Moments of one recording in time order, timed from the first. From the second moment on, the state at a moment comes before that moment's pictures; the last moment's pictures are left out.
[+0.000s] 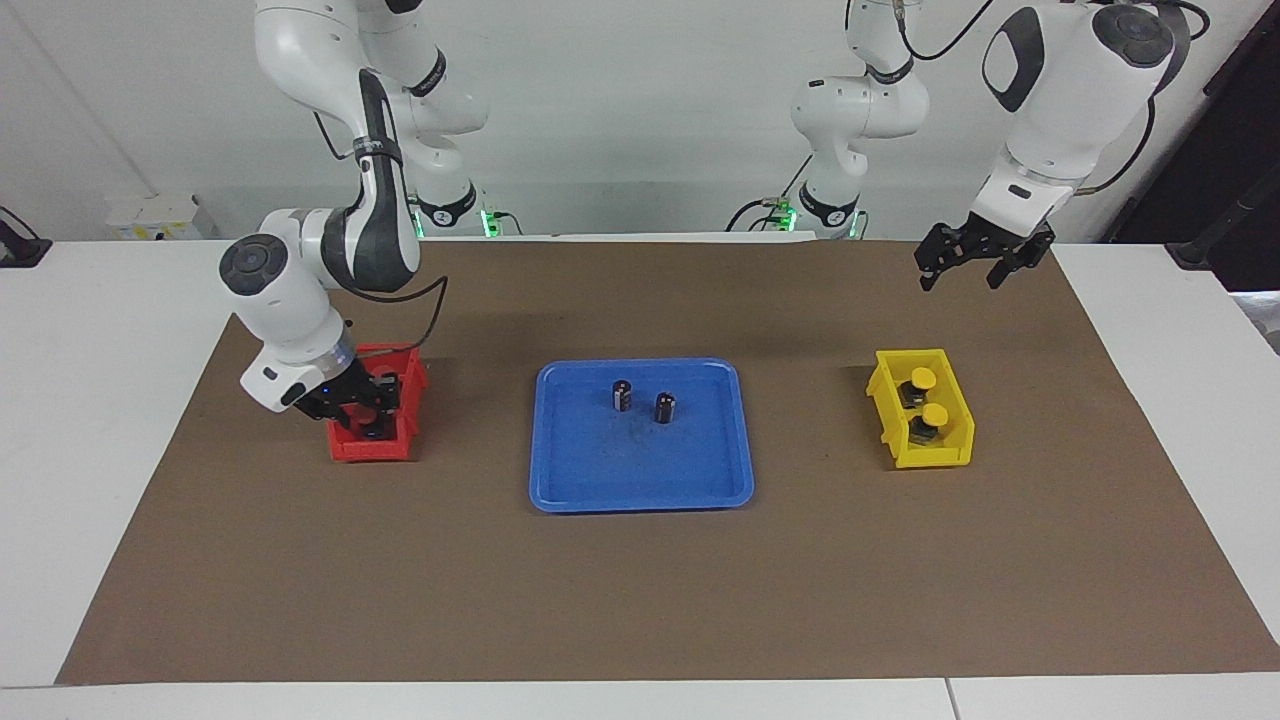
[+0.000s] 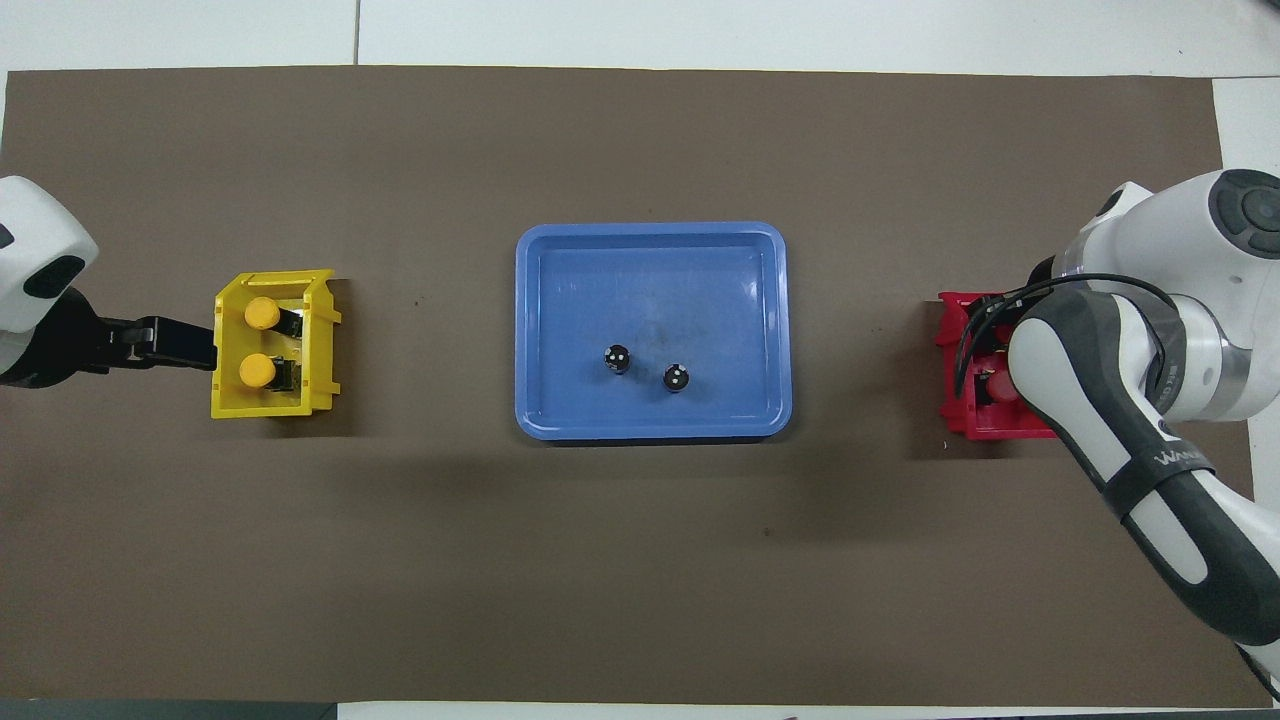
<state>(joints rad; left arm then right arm) -0.10 -0.16 -0.01 -1.89 -0.01 1.72 -0.05 0.03 0.19 -0.06 -2.02 0.01 2.20 -0.17</state>
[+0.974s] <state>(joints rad) -0.12 -0.16 -0.01 -1.88 -0.01 1.72 -0.06 0.02 0.19 -0.07 -2.04 0.01 2.19 -0.22</state>
